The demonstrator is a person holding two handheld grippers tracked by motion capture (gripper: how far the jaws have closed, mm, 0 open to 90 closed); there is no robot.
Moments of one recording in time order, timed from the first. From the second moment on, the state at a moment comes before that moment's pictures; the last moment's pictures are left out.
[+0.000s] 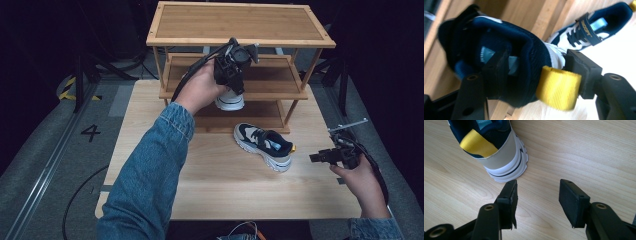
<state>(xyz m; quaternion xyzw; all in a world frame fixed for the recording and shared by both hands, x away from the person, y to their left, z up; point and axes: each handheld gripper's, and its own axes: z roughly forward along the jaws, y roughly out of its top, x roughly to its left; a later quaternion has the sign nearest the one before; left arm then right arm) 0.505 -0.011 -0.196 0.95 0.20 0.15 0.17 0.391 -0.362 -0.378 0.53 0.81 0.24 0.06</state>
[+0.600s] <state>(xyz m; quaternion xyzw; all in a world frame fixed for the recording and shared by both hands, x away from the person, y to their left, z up) 0.442 0.032 -0.180 0.91 0.29 0.17 0.25 0.409 -0.342 -0.381 0.51 0.82 0.24 0.05</state>
